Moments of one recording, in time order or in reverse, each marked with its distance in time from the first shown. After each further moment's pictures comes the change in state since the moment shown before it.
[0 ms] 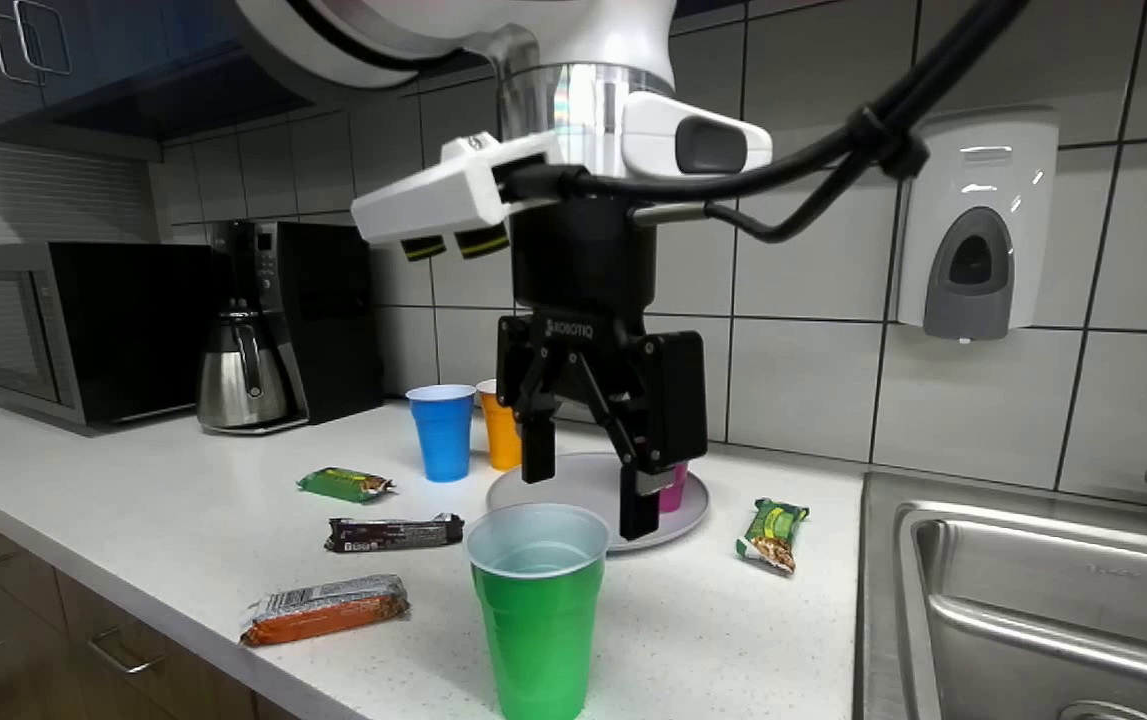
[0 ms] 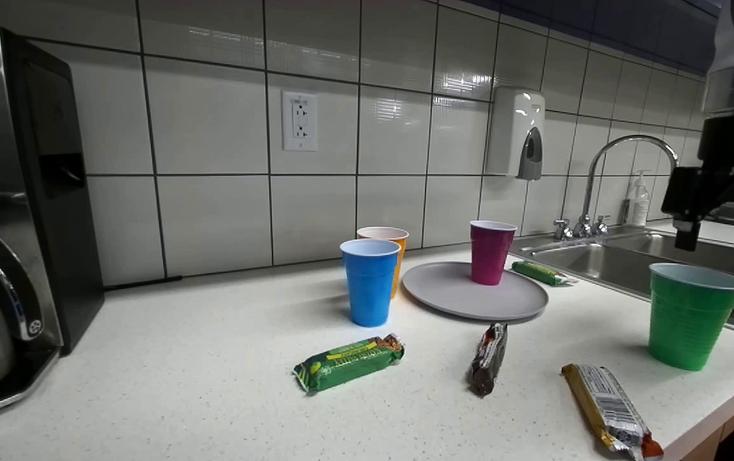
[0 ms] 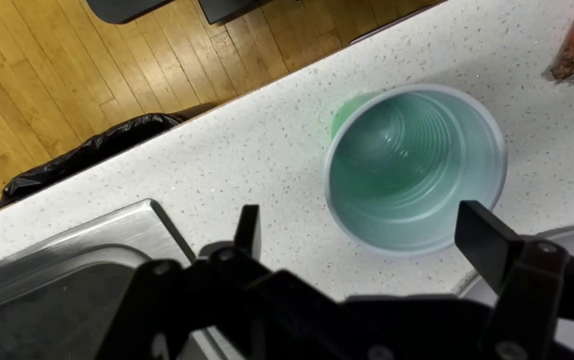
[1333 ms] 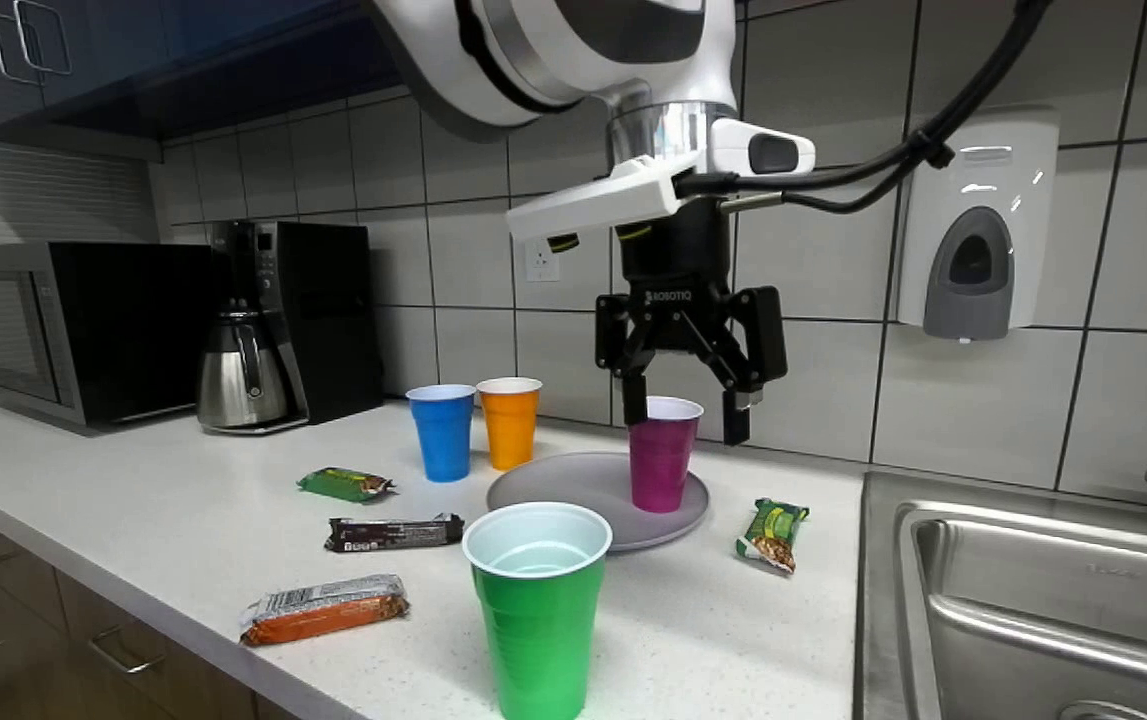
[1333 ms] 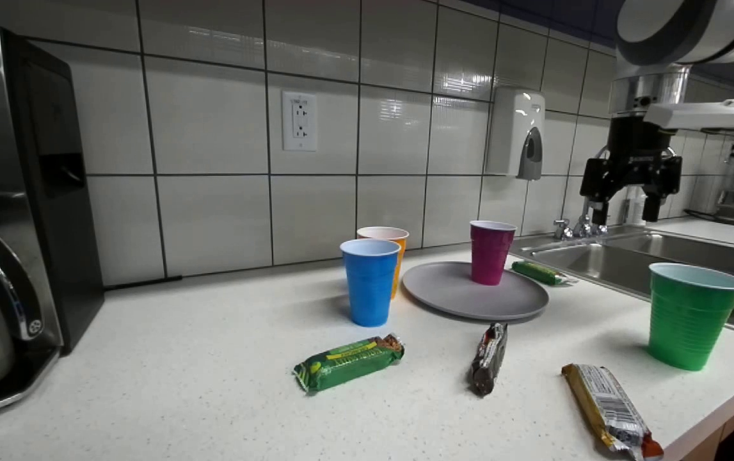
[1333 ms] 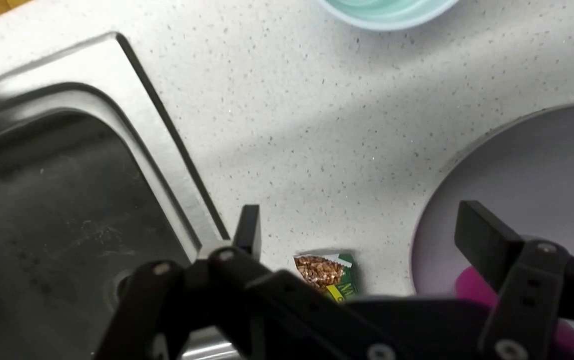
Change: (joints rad) arm 0.061 0.310 0.029 0.339 0.004 0.012 0.004
